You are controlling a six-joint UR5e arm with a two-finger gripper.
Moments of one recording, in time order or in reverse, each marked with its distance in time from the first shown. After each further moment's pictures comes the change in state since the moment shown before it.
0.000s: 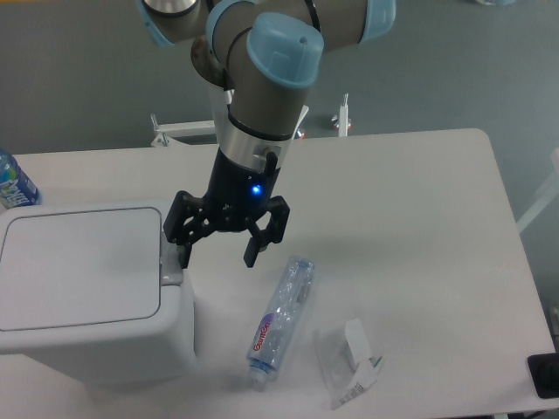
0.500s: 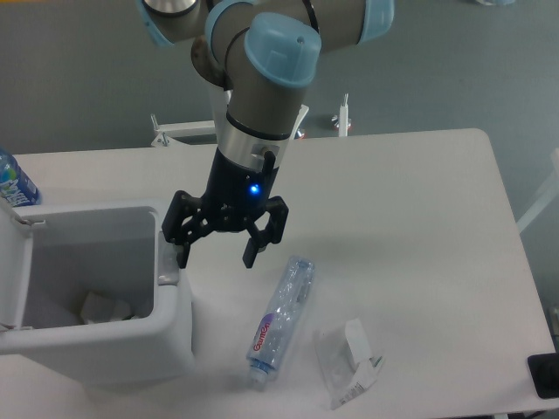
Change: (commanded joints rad) arm -0.003 0.009 0.044 0.020 -0.002 -0.003
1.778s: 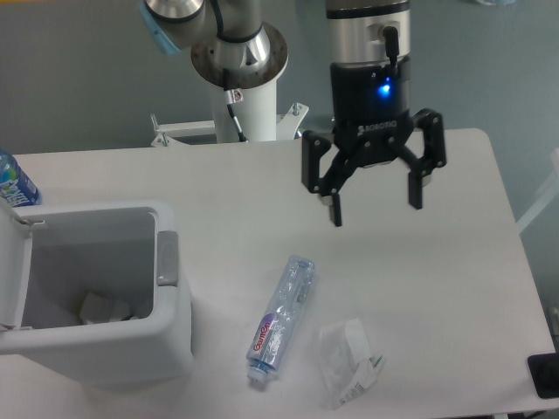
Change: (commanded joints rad) arm 0.187 0.055 0.180 -0.147 0.371 0.516
